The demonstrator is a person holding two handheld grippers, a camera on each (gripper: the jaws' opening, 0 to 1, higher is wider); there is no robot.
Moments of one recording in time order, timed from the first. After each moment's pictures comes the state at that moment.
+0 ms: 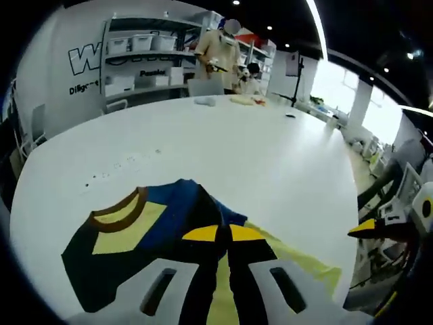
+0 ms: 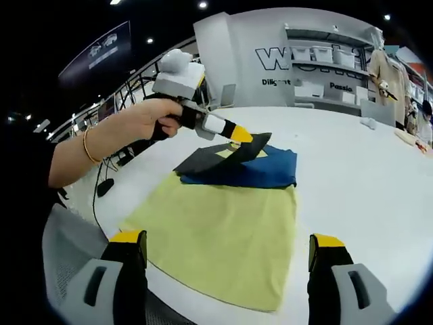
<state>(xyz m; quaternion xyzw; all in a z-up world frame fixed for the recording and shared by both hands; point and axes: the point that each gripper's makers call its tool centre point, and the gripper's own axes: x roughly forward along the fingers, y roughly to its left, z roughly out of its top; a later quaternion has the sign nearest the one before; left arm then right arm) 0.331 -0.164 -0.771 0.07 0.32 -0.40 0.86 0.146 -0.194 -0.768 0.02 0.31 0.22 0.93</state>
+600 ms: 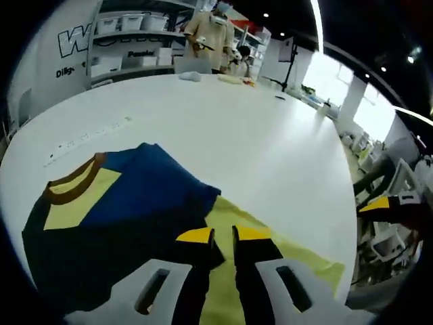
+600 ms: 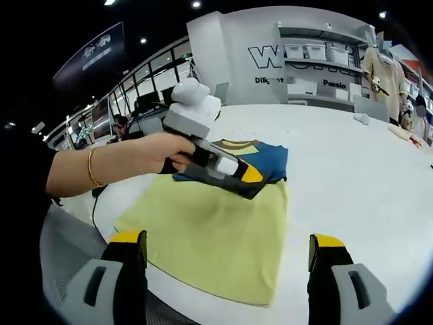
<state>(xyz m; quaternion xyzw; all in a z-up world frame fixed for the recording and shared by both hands) 0.301 -0.200 -0.824 0.06 0.35 -0.43 0.83 0.143 -0.209 -0.772 0.03 0.31 0.20 0.93</state>
